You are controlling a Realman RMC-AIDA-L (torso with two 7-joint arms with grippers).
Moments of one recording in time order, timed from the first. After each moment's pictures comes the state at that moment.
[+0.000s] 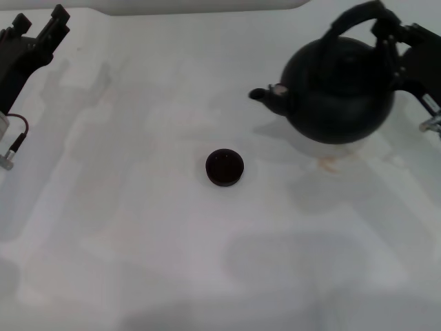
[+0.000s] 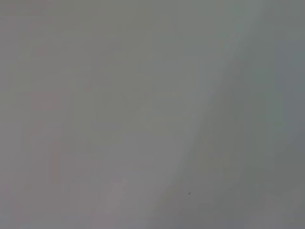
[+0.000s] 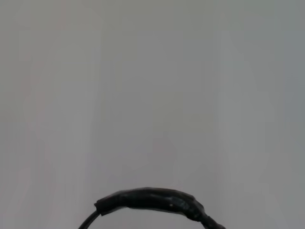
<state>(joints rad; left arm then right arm) -0.40 -2.09 1.47 0.24 -2.93 -1.10 2.36 0.33 2.02 -2.11 -0.25 0.27 -1.34 0.35</state>
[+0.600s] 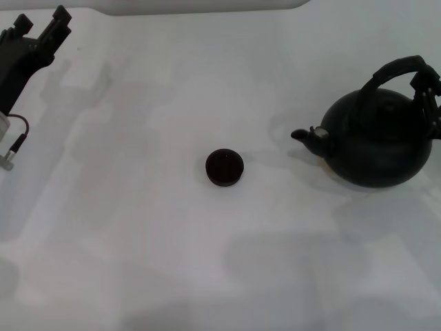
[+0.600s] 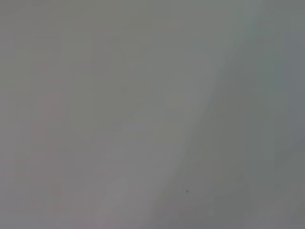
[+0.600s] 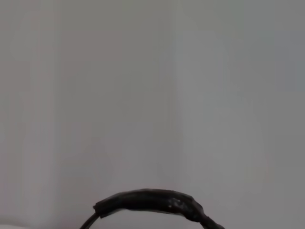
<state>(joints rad) -0.40 -2.08 1.47 0.24 -2.93 -1.10 2.36 0.26 2.02 -2.10 -0.12 0.26 -1.38 0.36</state>
